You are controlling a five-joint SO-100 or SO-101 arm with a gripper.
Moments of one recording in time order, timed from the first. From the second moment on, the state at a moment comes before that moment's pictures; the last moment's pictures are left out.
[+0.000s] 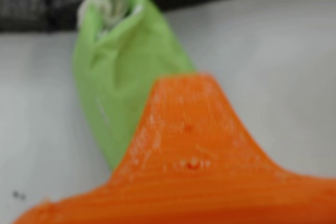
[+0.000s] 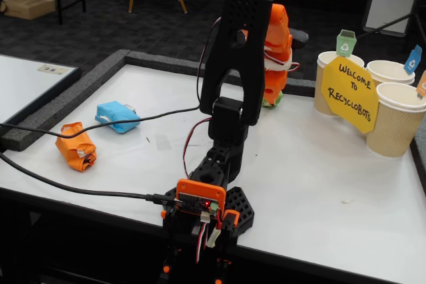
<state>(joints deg) 5.5 77.5 108.5 29.4 -6.5</state>
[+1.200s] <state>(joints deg) 5.4 79.5 105.3 46.2 -6.5</state>
